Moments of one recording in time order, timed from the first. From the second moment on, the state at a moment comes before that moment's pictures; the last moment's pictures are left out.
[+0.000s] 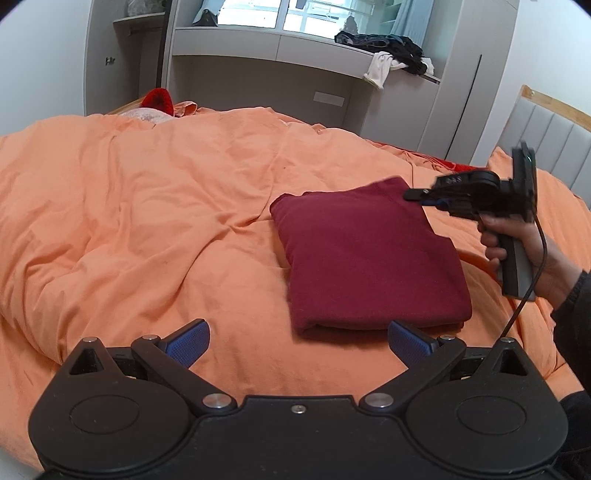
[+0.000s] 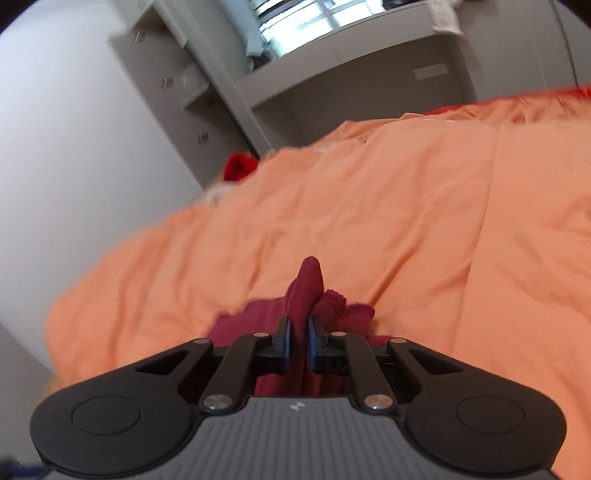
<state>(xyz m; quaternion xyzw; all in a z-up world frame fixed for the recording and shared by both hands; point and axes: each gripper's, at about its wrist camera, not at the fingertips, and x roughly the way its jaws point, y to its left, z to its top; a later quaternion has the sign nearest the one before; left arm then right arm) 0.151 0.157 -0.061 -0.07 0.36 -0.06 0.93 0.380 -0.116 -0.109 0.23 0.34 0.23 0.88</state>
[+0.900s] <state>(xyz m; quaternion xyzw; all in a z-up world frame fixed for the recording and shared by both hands) 0.141 0.140 -0.050 -0.05 0.35 -0.07 0.93 0.305 -0.137 -0.155 0.30 0.37 0.28 0.83</state>
